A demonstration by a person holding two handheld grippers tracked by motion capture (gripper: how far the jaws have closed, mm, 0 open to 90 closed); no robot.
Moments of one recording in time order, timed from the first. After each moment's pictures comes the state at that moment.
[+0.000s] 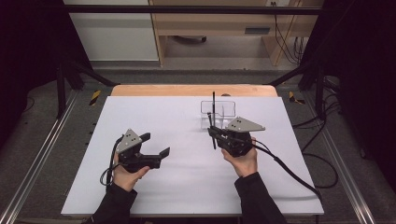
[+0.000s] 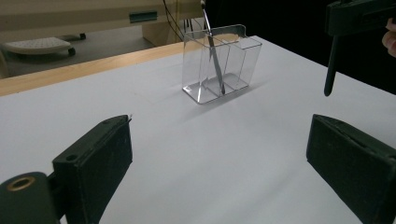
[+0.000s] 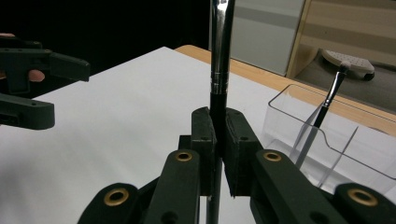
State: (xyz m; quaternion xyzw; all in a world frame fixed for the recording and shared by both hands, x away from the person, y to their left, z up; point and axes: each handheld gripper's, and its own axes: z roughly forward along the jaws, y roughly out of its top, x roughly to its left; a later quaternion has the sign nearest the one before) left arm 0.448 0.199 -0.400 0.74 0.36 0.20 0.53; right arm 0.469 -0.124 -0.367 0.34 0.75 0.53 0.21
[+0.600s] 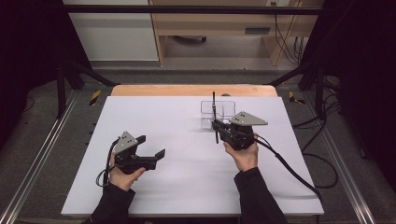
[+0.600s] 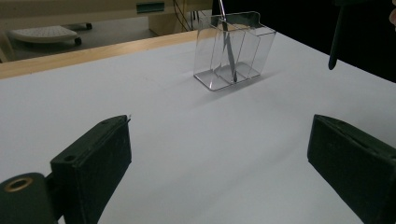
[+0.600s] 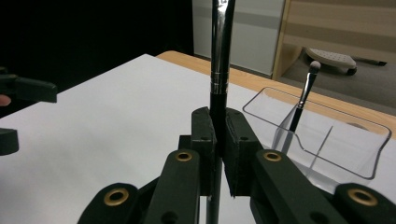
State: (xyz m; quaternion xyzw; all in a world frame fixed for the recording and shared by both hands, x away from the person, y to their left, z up) left arm 0.449 0.213 -0.411 0.74 0.38 0.20 0.52; right arm 0.487 -0.132 -0.367 0.37 0.73 0.53 0.23
